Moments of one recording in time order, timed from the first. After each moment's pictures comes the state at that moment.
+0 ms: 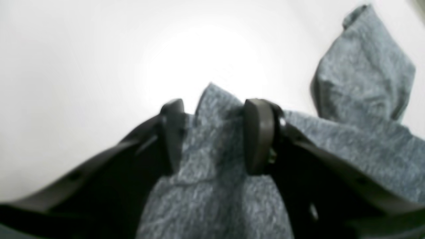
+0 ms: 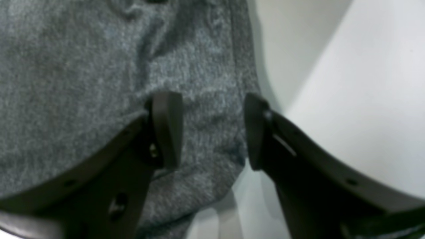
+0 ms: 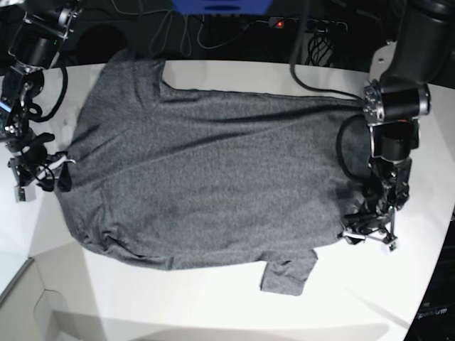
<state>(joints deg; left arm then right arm) -37.5 -15.1 -7.0 21.2 -26.1 -8.9 11.6 3.9 18.5 30.1 72.0 14.7 37.7 -30.4</state>
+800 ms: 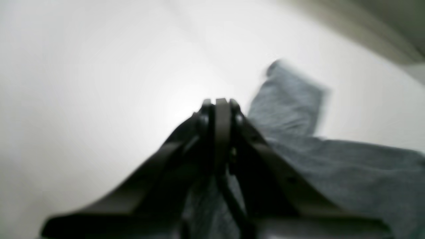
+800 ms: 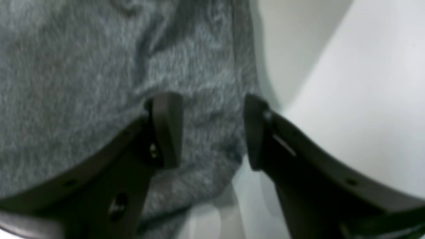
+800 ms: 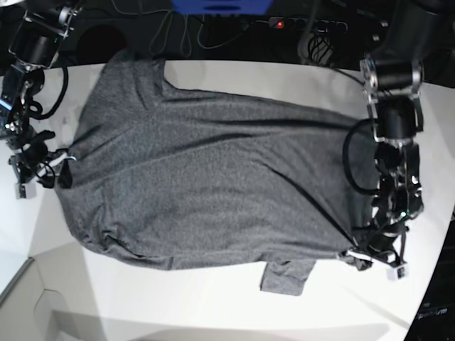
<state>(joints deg) -24.6 -14.8 -7.3 63.5 -25.8 -7.6 26.5 3.1 18.5 30.2 71.9 14.5 37.7 -30.4</state>
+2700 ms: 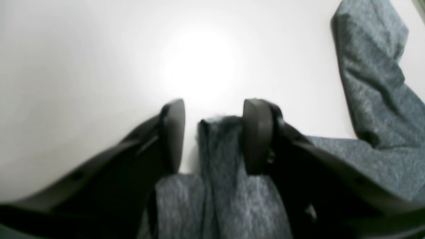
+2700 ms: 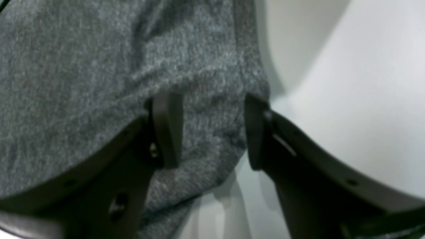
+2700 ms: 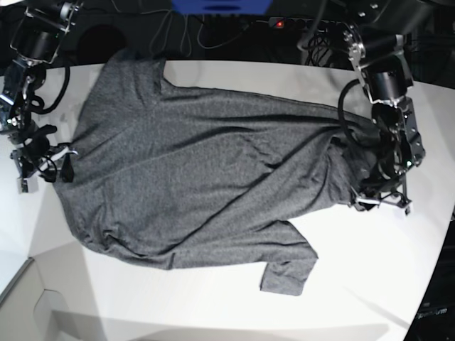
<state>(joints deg) -16.4 -11.2 -22.6 57.3 -25.8 -8.6 33.6 1.7 18.1 30.3 72.1 14.7 37.7 -30.4</state>
